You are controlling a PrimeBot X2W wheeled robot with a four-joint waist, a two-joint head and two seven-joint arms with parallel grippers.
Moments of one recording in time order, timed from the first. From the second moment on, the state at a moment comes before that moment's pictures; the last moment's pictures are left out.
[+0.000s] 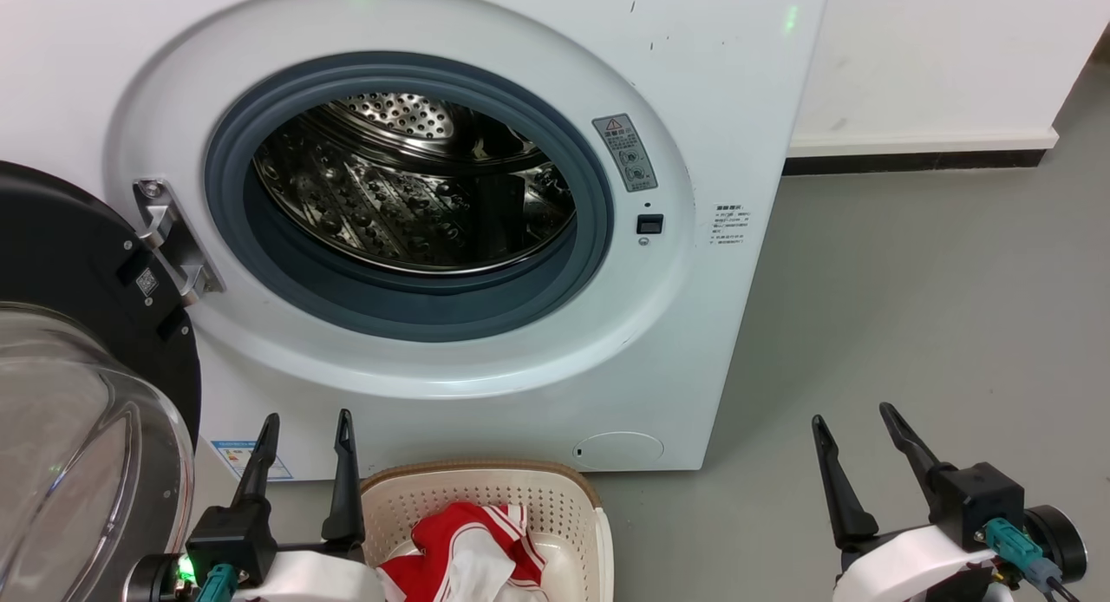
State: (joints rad) left arm 0.04 0.06 0.02 0.09 -0.09 -0.02 -0.26; right arm 0.05 -0.05 0.04 0.05 0.02 0.13 -0.10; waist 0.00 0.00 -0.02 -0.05
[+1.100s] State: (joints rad) left arm 0.03 0.05 0.04 0.15 -0.45 -0.04 -0.17; right arm 0.04 -0.06 0.04 0.11 0.41 0.13 -0.06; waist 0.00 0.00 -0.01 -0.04
